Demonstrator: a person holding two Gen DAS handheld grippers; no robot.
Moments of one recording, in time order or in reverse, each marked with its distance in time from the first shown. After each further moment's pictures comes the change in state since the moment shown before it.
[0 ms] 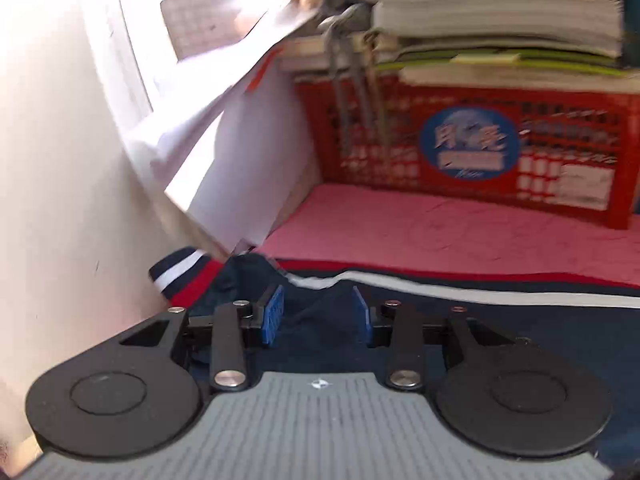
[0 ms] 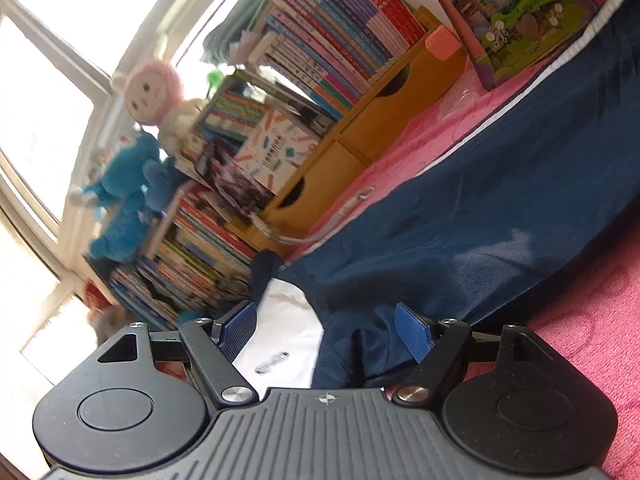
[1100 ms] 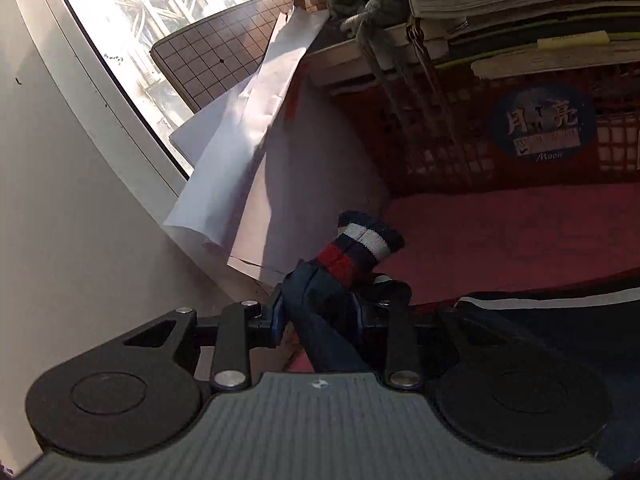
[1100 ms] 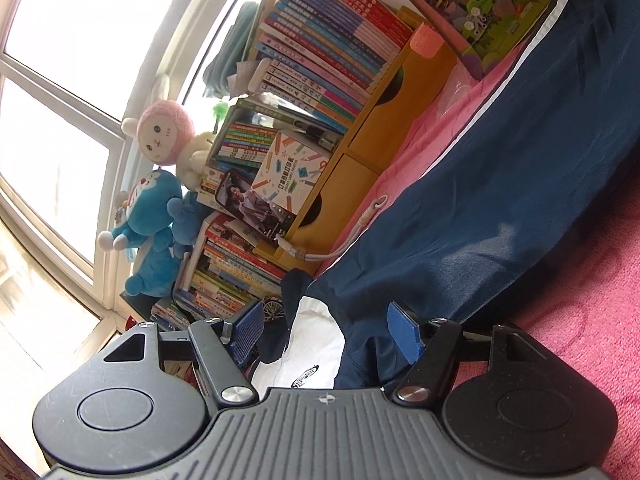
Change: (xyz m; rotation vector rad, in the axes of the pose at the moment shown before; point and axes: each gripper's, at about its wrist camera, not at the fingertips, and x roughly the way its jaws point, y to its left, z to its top) left arm 0.063 0.023 0.033 0.217 0.073 0.241; right arm -0.014 -0.058 0.000 0.290 -0.085 0.290
